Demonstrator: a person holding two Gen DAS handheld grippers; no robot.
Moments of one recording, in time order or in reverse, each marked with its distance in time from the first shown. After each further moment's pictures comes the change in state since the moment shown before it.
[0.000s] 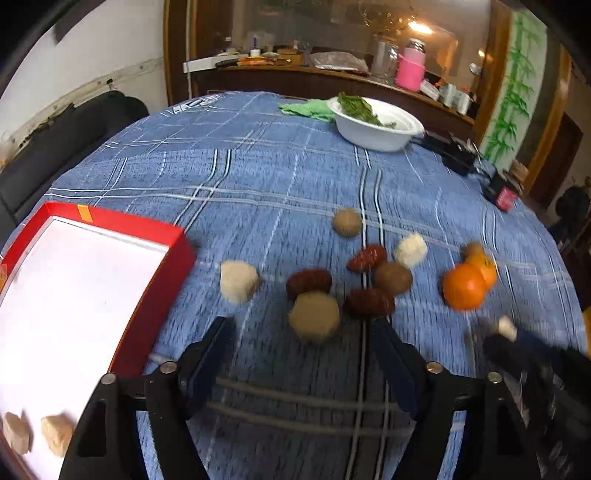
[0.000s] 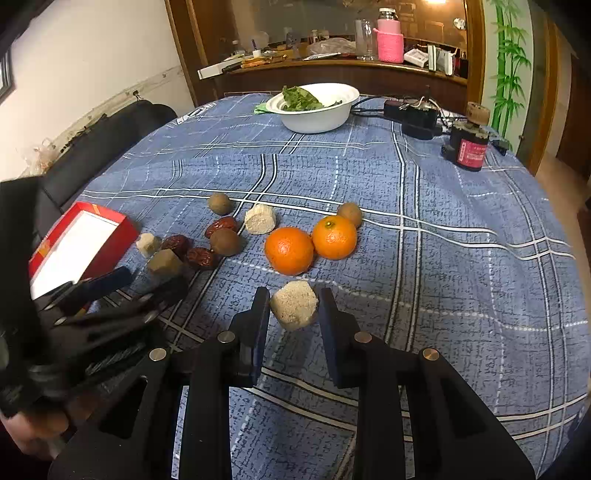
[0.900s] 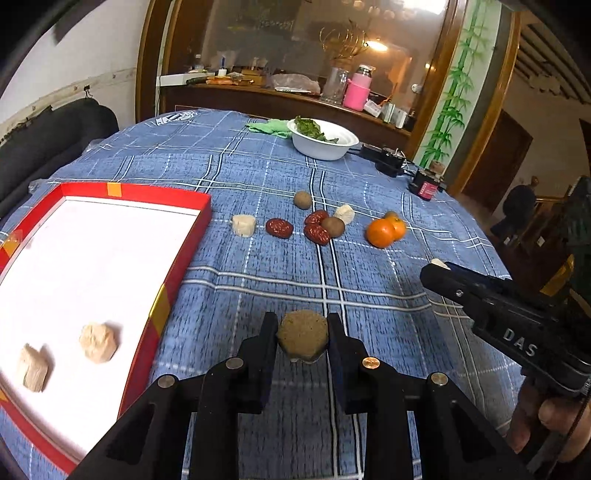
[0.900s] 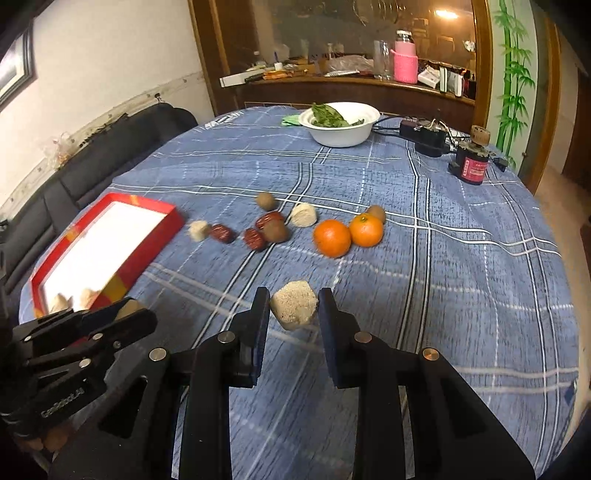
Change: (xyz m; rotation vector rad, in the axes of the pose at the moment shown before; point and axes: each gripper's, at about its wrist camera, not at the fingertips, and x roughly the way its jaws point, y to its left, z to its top) left arm -0.097 0.033 -0.066 0.058 -0.055 -0.226; right arm -0.050 0.035 -0.024 -0.050 -0.058 0.019
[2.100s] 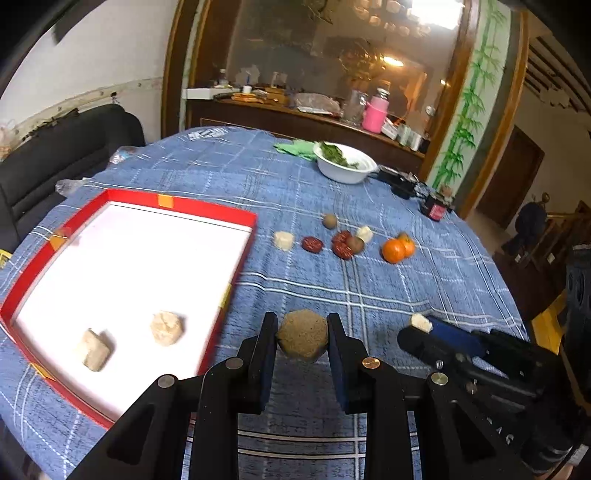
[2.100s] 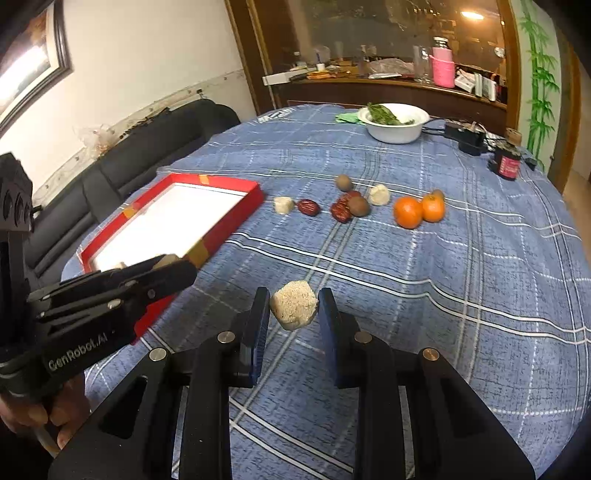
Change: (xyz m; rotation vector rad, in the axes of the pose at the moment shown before) left arm -0.053 0.022 -0.001 -0.047 -0.070 0.066; right arm -0.028 0.058 -0.032 -0.040 -0.002 0.140
